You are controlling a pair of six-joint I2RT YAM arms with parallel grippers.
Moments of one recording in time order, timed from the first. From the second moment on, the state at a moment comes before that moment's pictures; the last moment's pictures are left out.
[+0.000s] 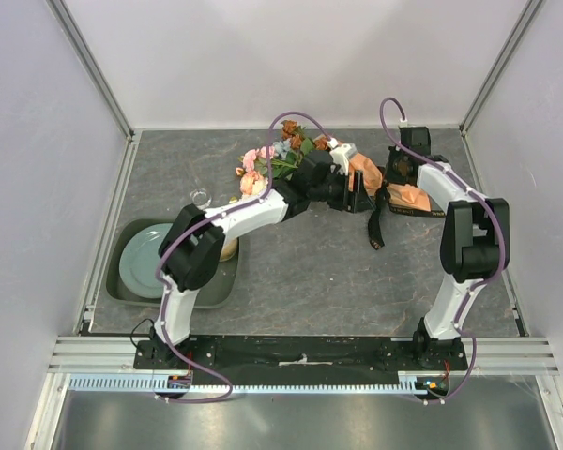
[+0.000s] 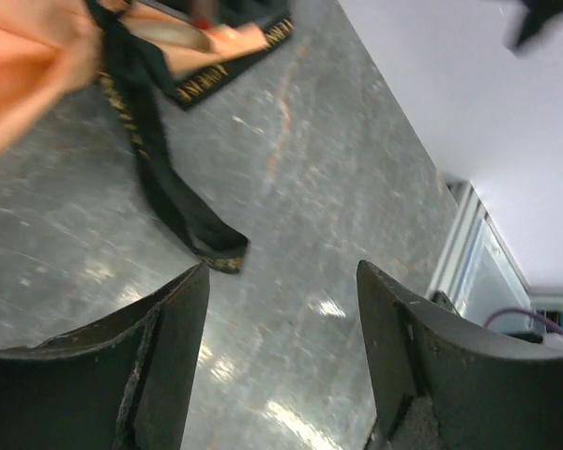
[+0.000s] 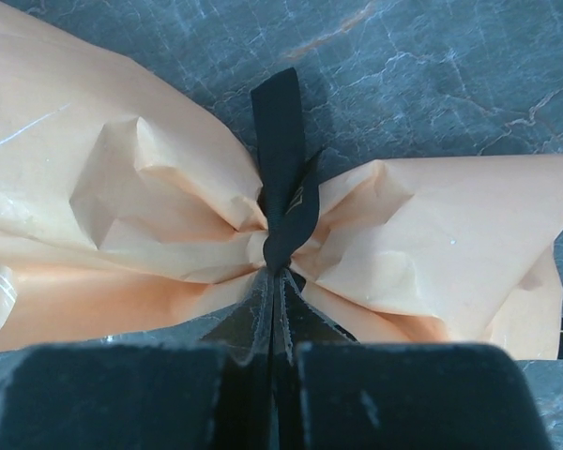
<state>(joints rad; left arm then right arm) -0.82 2.01 1.58 0.02 0.39 -0.54 0.06 1.89 1.41 -0.34 0.03 0.26</state>
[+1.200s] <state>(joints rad) -0.71 2.44 2.04 -0.20 0.53 -0.43 0.04 1.62 1.10 -0.34 0.02 0.36</state>
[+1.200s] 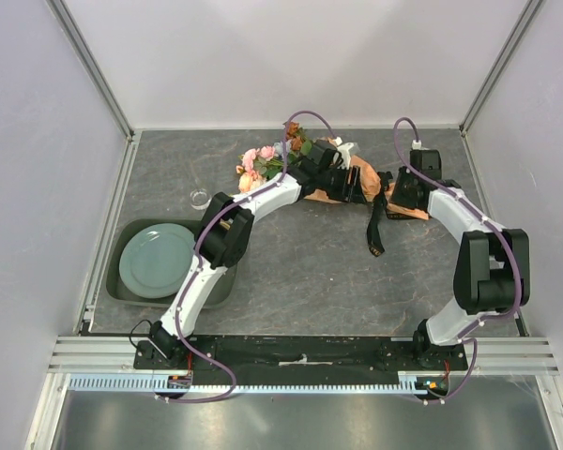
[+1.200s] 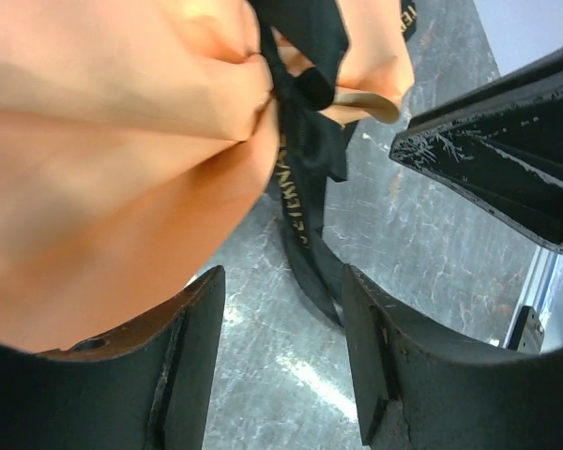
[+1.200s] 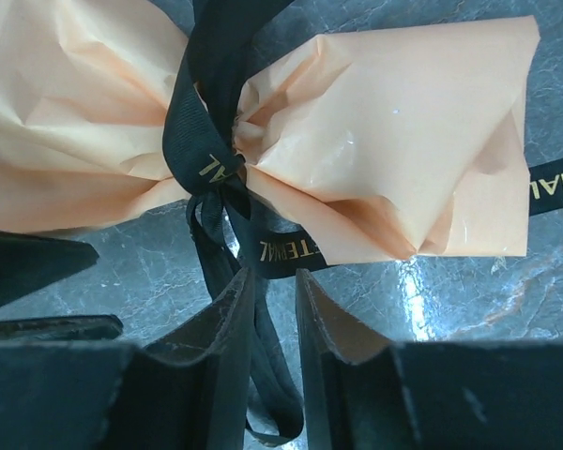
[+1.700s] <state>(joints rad) -0.70 2.47 2.07 -0.21 0.57 -0.45 0.09 1.76 1.10 -0.32 0.04 0.28</state>
